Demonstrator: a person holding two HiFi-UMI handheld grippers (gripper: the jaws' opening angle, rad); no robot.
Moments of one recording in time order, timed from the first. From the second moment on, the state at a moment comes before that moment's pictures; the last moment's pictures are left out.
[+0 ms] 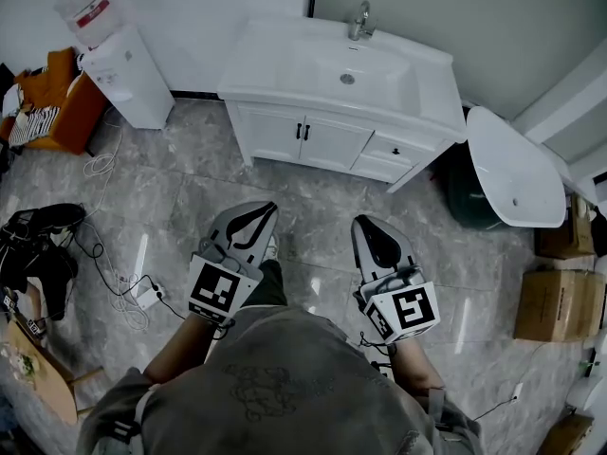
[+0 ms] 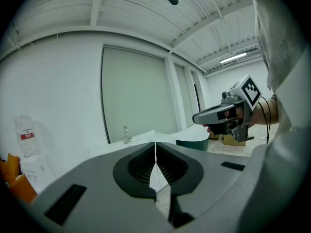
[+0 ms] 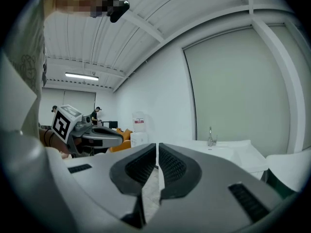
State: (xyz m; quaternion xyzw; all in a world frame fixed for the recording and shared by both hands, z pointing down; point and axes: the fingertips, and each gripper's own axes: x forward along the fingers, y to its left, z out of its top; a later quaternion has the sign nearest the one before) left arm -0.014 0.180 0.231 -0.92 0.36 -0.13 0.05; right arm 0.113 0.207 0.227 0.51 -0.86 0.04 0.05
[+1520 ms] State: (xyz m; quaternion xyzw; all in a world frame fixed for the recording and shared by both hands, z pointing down) left arm -0.041 -0.155 0.323 -0.93 0.30 -0.18 0.03; right arm 0.088 -0.118 0.309 0.56 -0.82 0.09 0.12
